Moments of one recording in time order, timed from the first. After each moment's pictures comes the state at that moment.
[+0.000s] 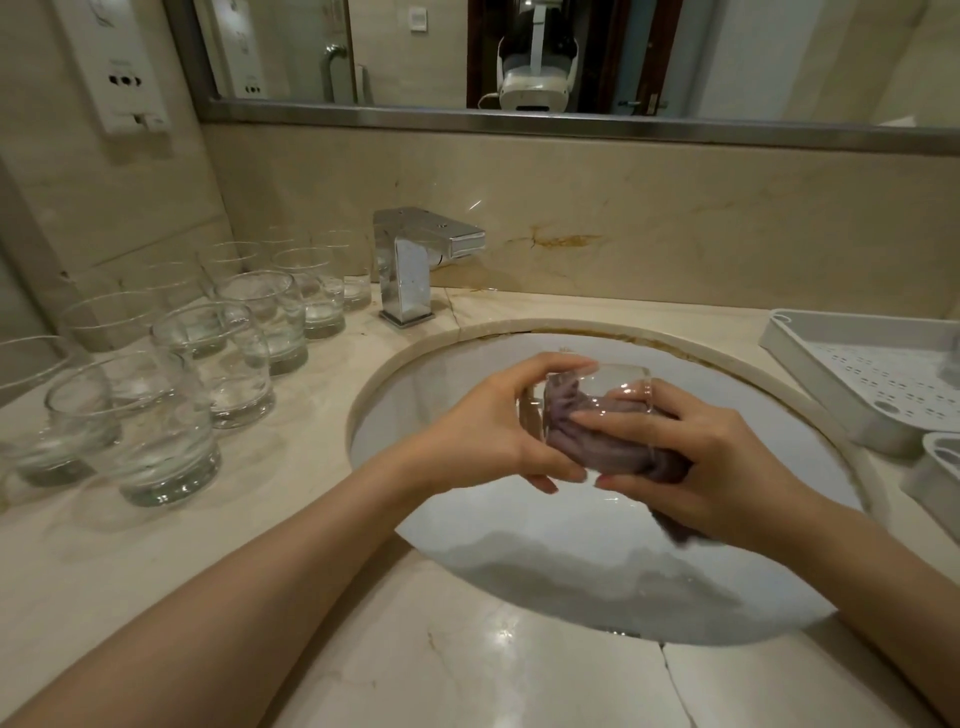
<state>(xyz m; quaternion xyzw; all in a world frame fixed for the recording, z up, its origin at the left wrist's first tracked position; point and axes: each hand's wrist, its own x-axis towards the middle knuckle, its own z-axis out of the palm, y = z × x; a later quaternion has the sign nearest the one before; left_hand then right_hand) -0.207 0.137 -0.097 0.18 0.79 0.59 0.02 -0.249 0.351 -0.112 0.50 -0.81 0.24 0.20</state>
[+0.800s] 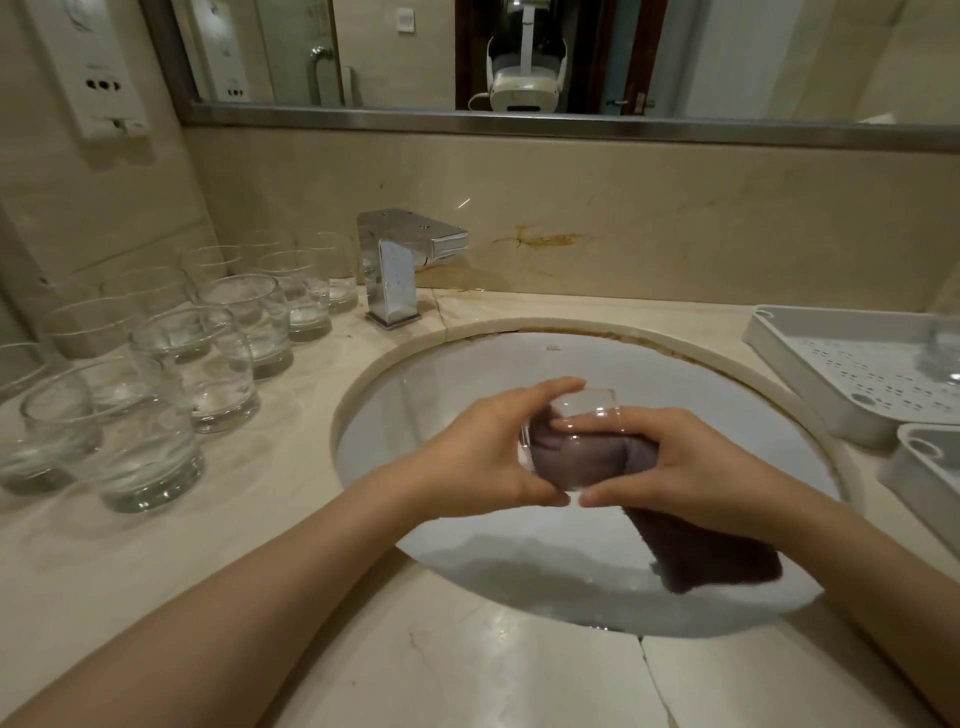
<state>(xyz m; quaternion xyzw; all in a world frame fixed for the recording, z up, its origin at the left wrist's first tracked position) -0.209 0.141 -0.116 0.21 0.91 0.37 -0.04 -0.239 0.344 -0.098 0.37 -0.85 0.38 -0.06</state>
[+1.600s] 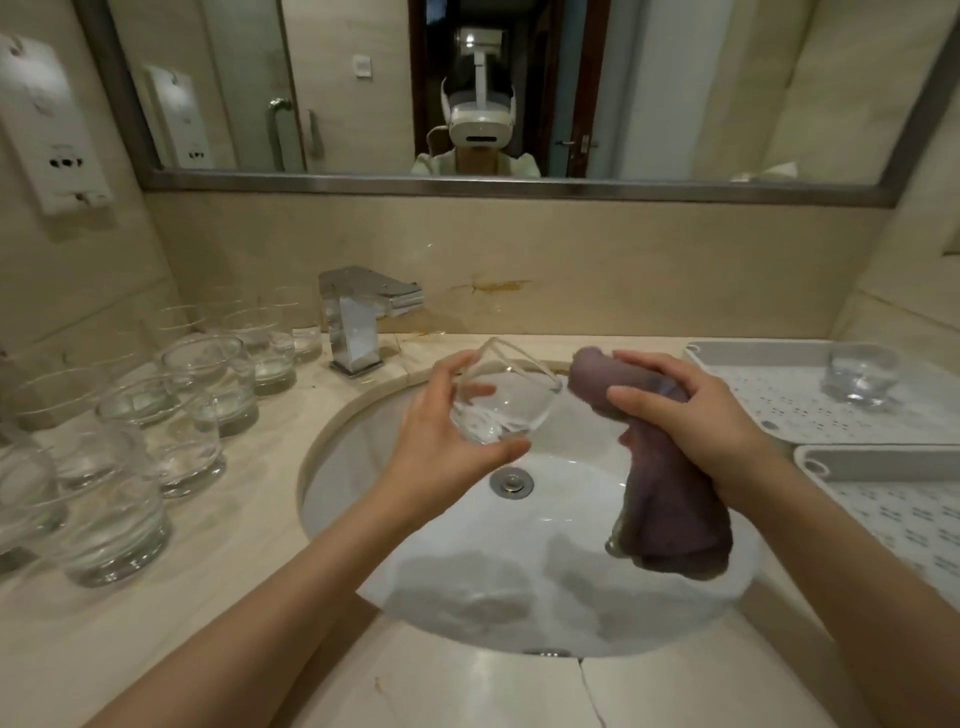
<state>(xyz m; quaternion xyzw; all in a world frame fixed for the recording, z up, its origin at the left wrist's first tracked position) -0.222 0.149 -0.102 0.07 0.83 0.52 -0.21 -0.253 0.373 -0.058 0.13 -0.75 0.64 0.02</state>
